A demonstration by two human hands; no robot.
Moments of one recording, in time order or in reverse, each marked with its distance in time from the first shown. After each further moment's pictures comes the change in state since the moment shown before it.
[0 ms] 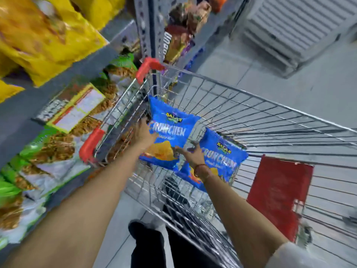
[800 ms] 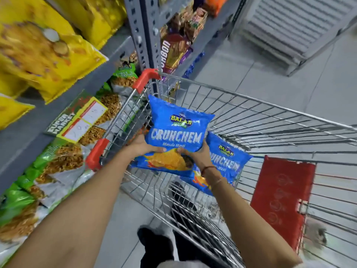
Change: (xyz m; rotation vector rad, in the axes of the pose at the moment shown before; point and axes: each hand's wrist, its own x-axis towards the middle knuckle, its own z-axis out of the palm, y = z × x) left_hand -0.009 -0.007 -0.028 -0.302 -0.397 -0.131; right_hand -0.016 -0.021 -0.021 0.301 -0.033 -0.188
